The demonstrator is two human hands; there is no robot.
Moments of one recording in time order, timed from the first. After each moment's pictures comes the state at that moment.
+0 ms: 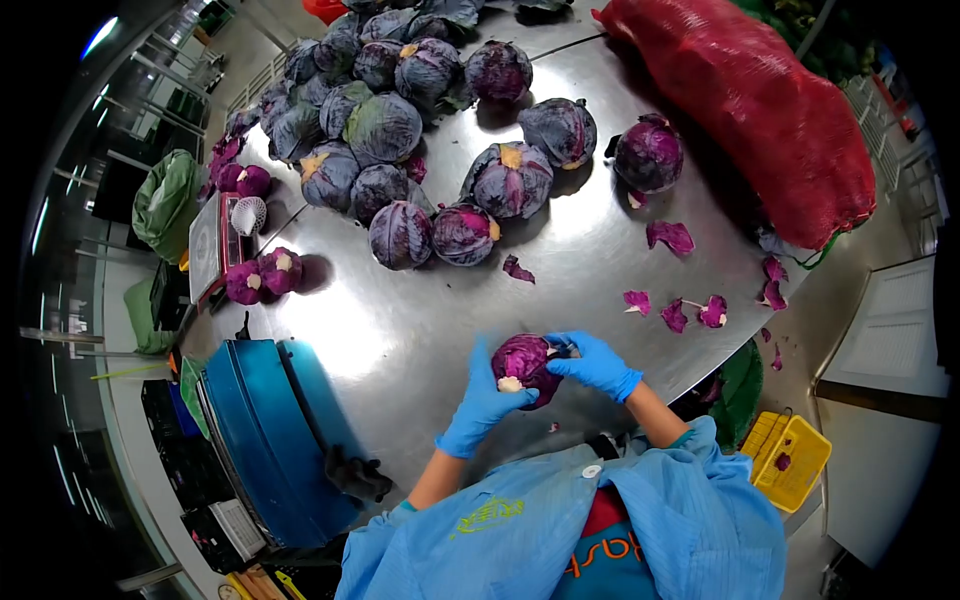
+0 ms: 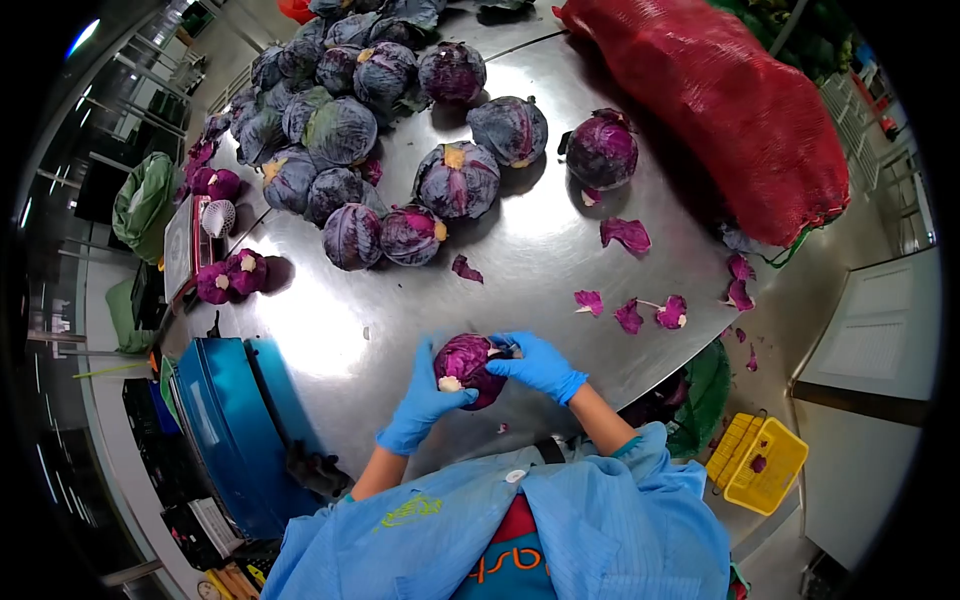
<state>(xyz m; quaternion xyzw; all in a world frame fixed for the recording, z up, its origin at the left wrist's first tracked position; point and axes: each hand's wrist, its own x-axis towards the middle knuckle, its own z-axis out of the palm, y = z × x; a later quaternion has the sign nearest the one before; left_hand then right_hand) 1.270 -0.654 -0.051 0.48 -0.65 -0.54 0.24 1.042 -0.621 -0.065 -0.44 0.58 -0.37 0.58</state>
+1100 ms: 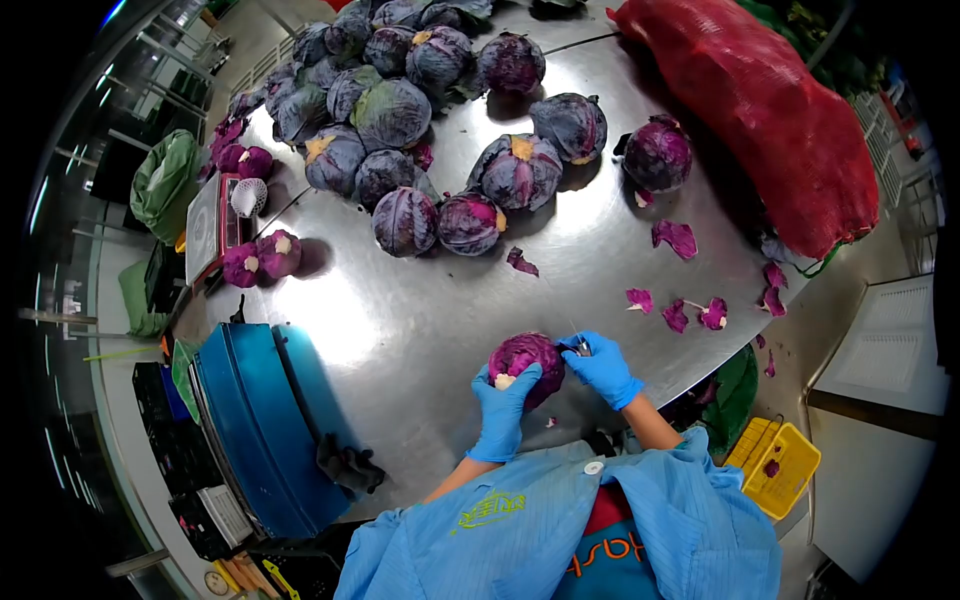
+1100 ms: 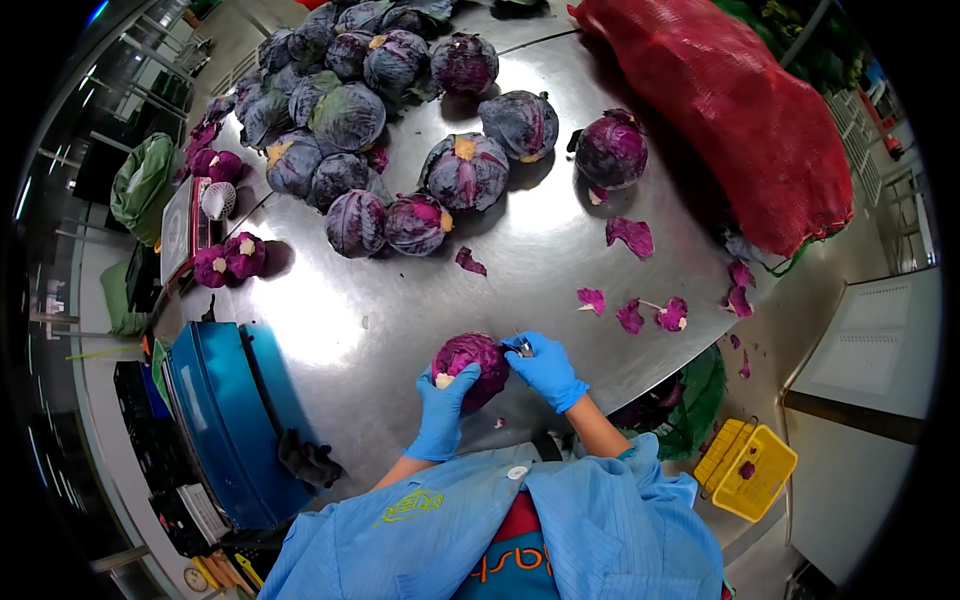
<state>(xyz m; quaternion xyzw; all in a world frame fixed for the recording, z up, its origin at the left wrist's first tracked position) 1.225 -0.610 -0.047 0.67 -0.22 -0.62 0.35 1.047 -0.601 -0.077 -0.37 0.66 -0.38 0.54</state>
